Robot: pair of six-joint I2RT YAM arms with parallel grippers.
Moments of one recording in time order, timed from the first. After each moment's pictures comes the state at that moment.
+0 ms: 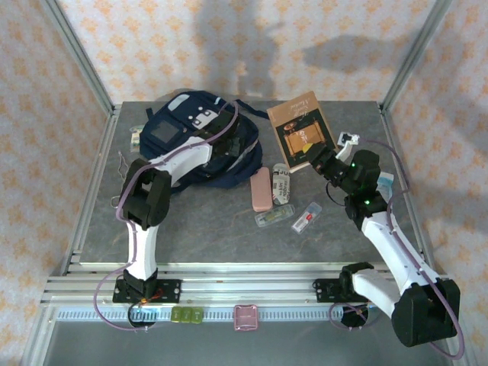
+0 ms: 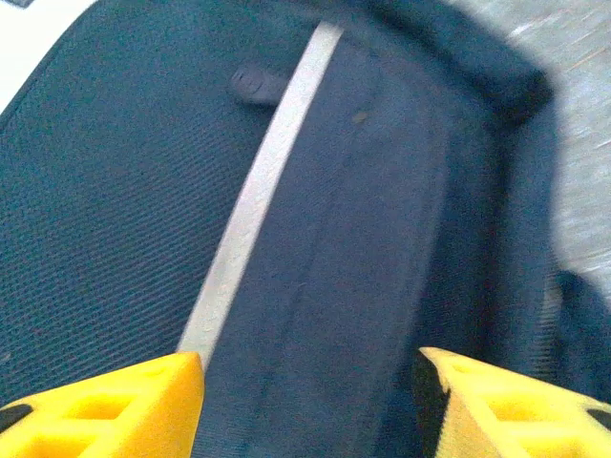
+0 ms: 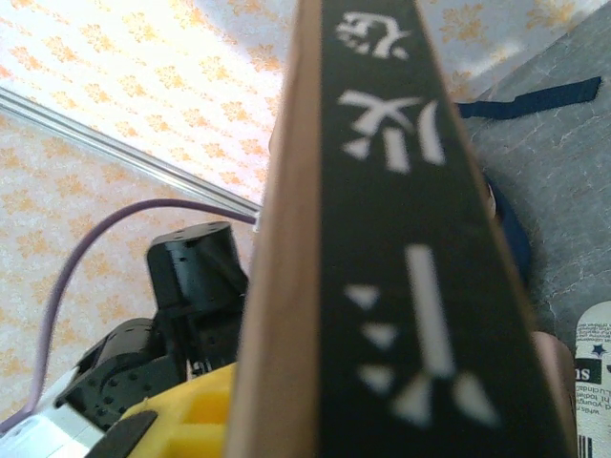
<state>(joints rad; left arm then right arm) -0.44 2.05 1.61 -0.48 -0.22 -0.26 0.17 0.98 0.67 0.17 -0.49 0.95</state>
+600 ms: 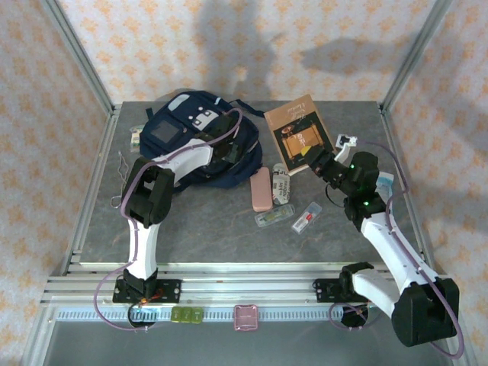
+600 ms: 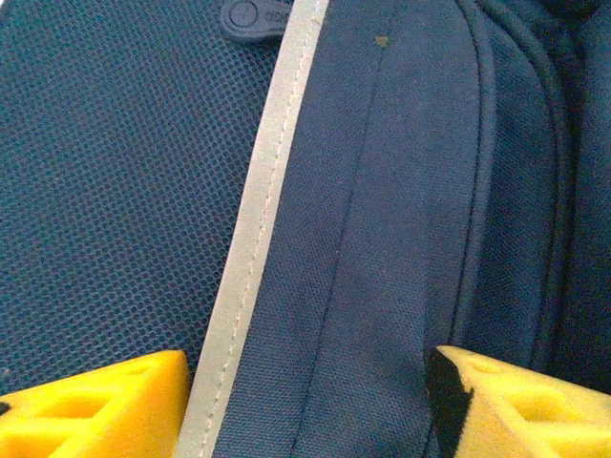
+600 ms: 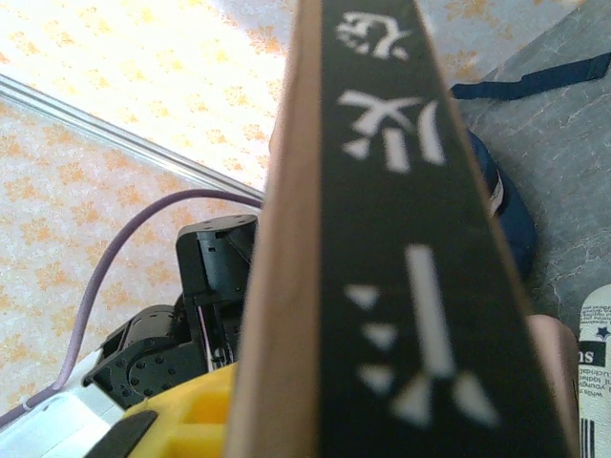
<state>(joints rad) -0.43 2.07 1.57 -0.46 -0.22 -0.11 0.17 0.98 0.65 0.19 -0.52 0.96</state>
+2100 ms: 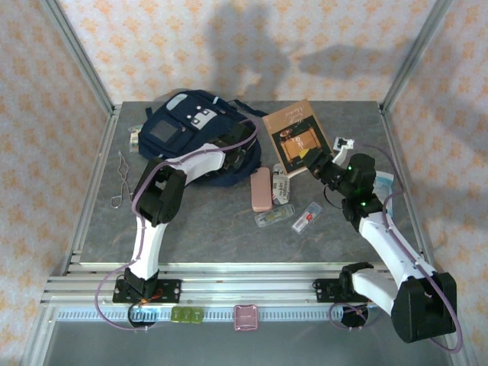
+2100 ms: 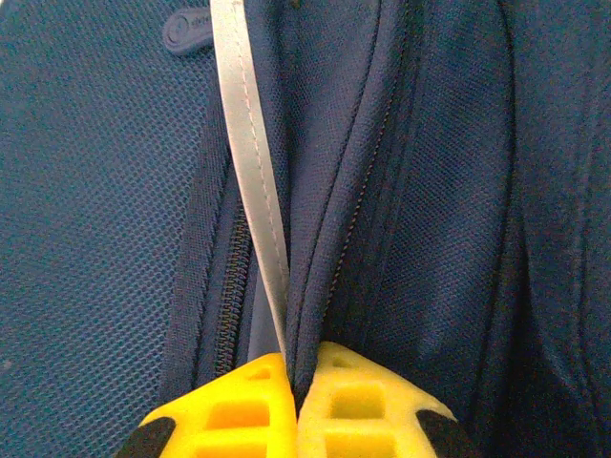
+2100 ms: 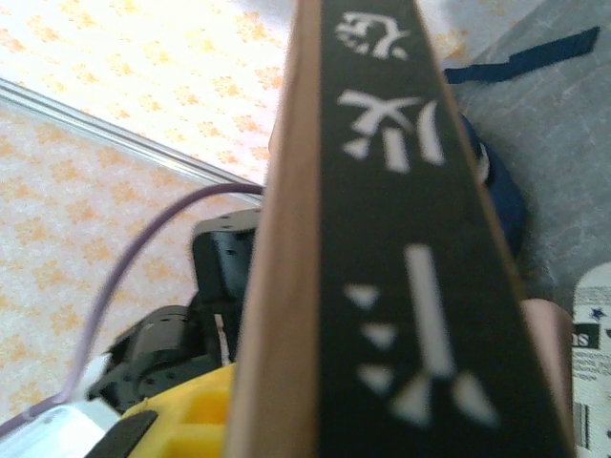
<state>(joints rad) -0.50 2.12 1.61 -0.47 -0.41 -0.02 0.17 1.01 0.61 0.23 -0.53 0.98</state>
